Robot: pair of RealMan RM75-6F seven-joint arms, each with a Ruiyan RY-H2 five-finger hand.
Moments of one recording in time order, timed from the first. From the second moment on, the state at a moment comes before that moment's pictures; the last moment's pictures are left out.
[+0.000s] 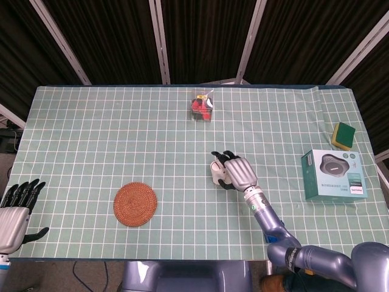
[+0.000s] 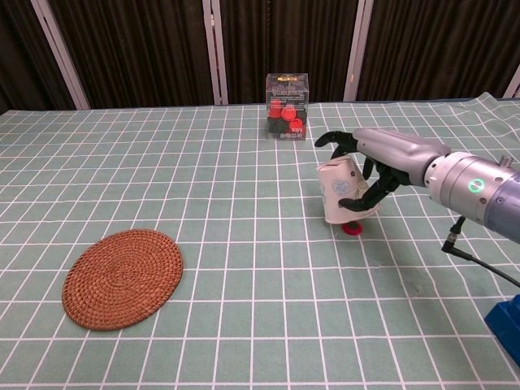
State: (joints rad) left arm -0.05 -1.04 0.03 -1.84 1.50 1.44 0.26; right arm 0.71 -1.69 0.21 -1.32 -1.17 0.96 -0.20
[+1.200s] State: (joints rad) left arm -0.03 -1.02 0.05 -1.85 1.59 1.50 0.24; right arm 0.55 -1.36 0.10 -1.67 -1.40 1.17 -0.17
